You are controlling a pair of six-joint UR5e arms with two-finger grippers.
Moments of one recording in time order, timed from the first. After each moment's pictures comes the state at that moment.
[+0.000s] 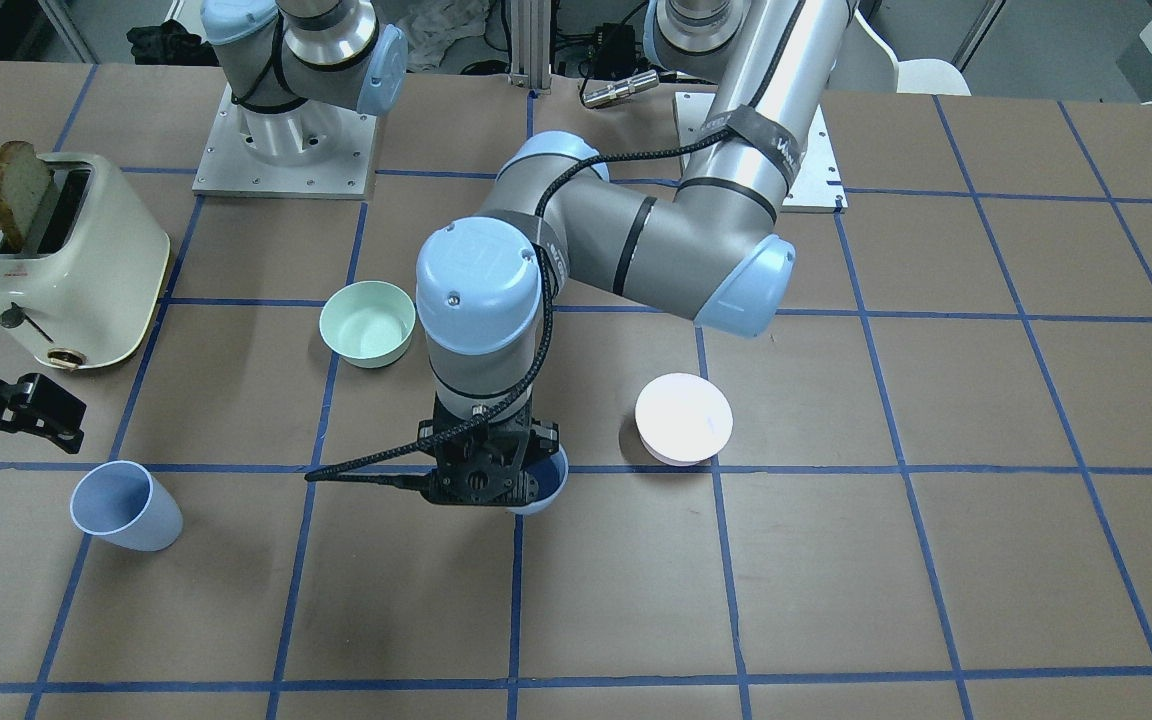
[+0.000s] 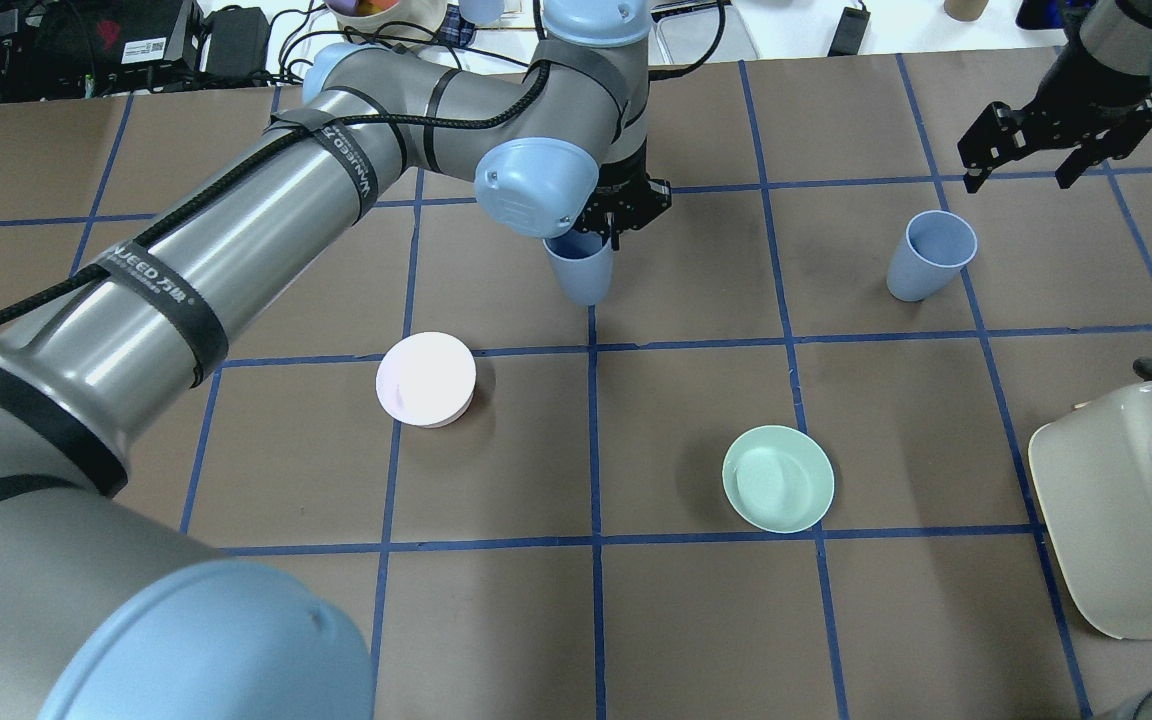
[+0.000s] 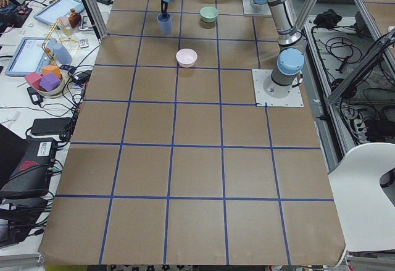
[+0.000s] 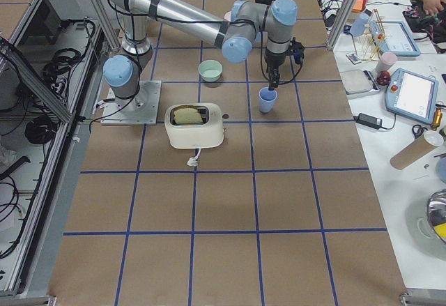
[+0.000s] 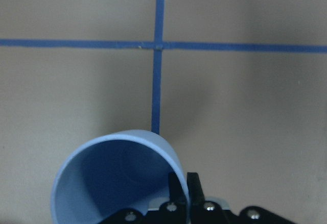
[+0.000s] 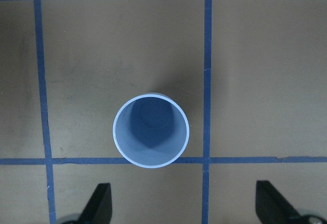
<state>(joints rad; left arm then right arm) -1.98 -2.13 -1.32 -1.27 1.57 -0.40 1.25 -1.28 1.54 -1.85 -1.55 -0.33</state>
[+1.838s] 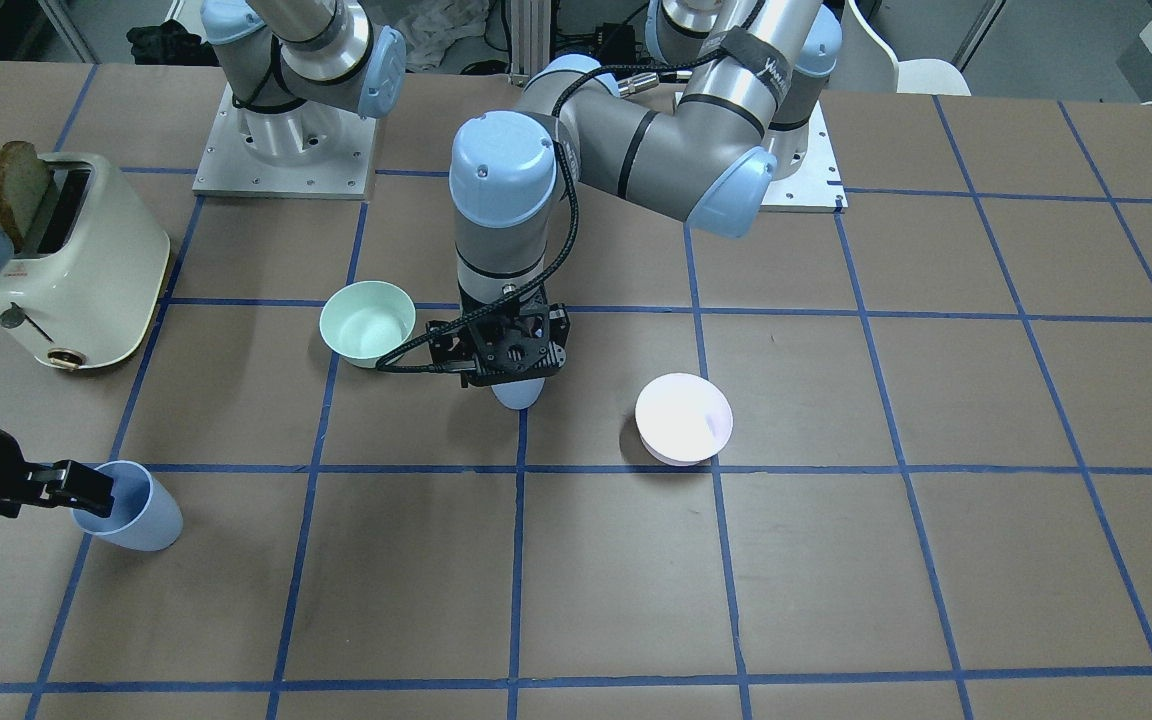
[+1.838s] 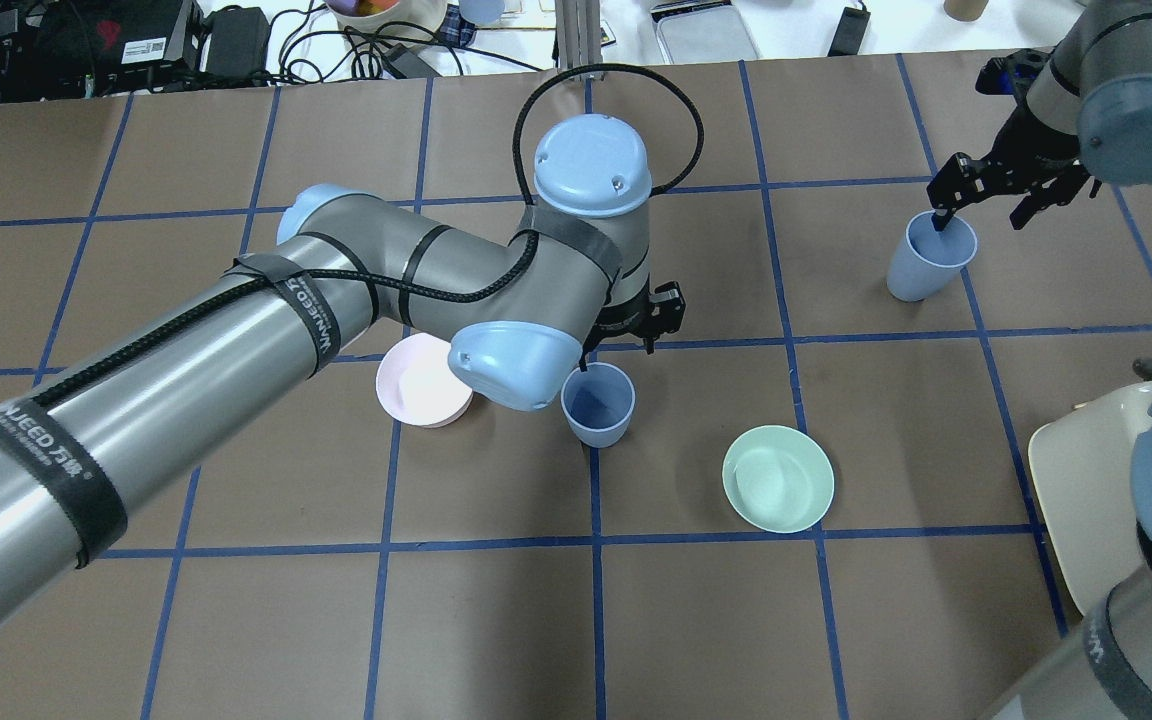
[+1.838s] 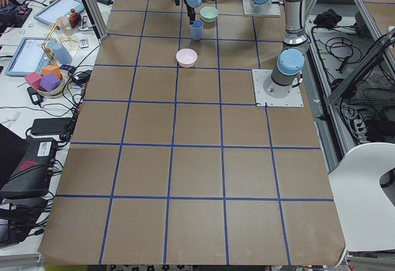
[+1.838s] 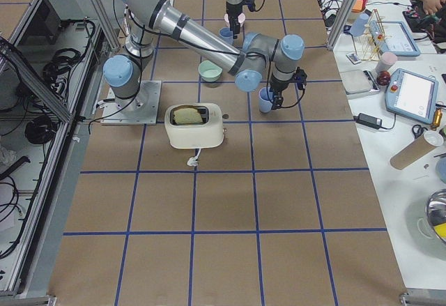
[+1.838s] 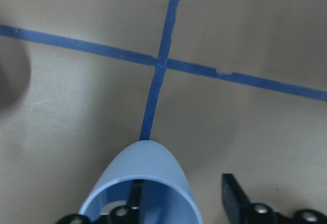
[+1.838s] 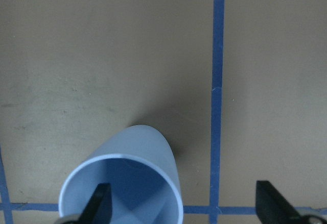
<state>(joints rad) -2.02 -1.93 -1.66 -1.06 1.54 -0.67 1.22 -1.11 1.55 -1.97 -1.54 -0.34</state>
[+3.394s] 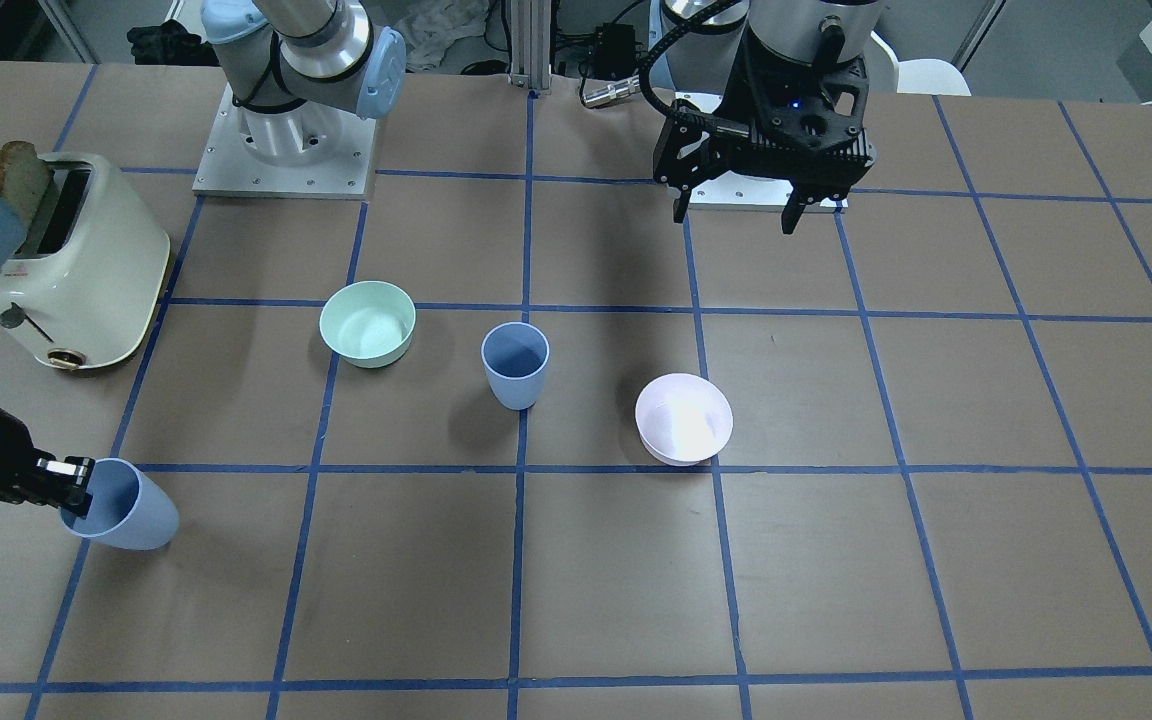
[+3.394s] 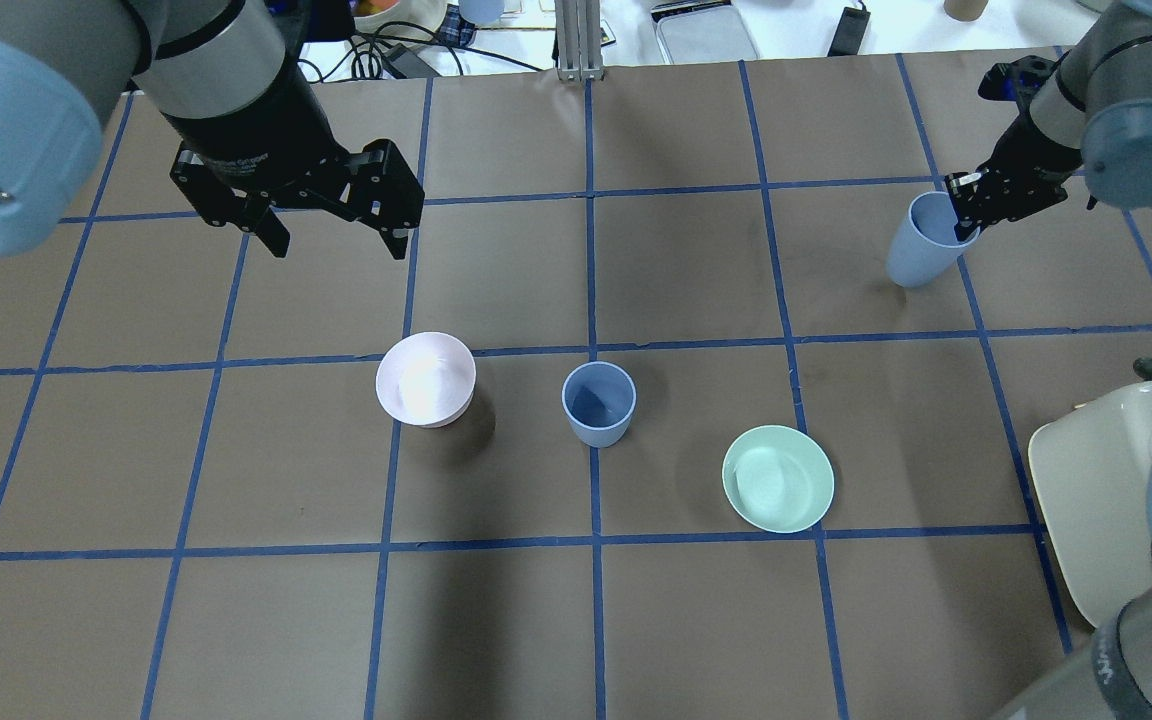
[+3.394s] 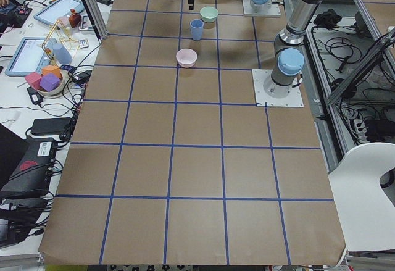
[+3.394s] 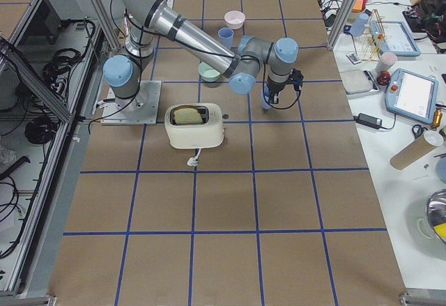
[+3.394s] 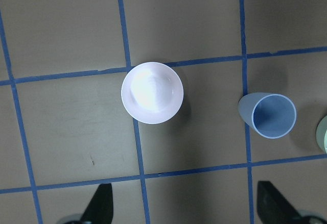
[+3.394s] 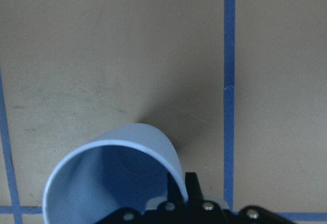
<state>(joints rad) -1.70 -1.55 -1.53 -1.59 1.56 -0.04 1.23 -1.17 1.61 -2.01 -1.49 -0.33</state>
